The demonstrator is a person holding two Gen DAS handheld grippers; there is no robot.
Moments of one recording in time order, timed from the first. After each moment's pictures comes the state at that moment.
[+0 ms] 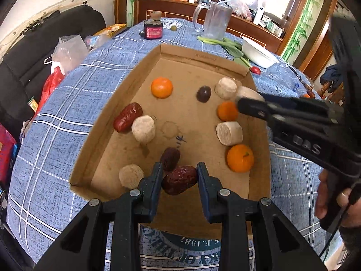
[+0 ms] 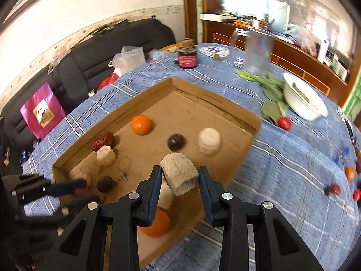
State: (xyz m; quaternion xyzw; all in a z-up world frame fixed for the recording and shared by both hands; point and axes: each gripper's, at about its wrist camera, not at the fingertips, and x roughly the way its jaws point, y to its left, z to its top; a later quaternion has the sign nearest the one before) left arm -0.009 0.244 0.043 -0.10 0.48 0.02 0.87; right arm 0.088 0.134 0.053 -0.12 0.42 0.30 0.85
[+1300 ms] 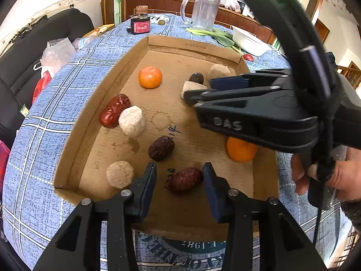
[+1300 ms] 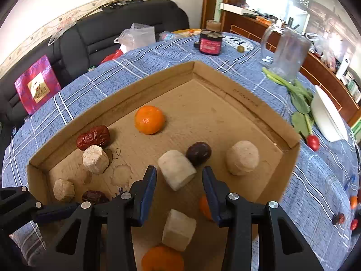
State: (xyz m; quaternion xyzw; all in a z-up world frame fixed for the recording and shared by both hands) left arm -0.007 0.242 0.028 -0.08 0.48 -0.01 0.87; right arm 0.109 0.185 0.020 -0.19 0.44 0.31 0.82
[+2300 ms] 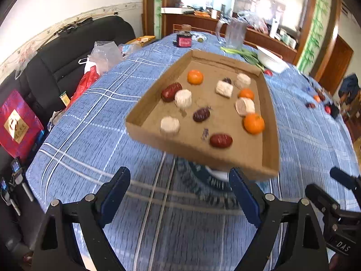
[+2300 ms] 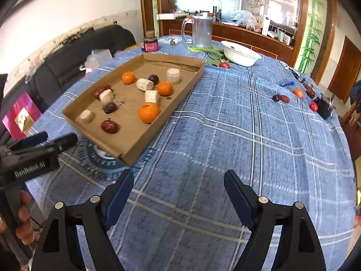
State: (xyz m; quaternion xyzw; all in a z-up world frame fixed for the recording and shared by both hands) left arm -0.102 0.244 0.052 -0.08 0.44 0.10 0.89; right arm -0.079 0.054 0.049 -0.07 0.42 0.16 0.89
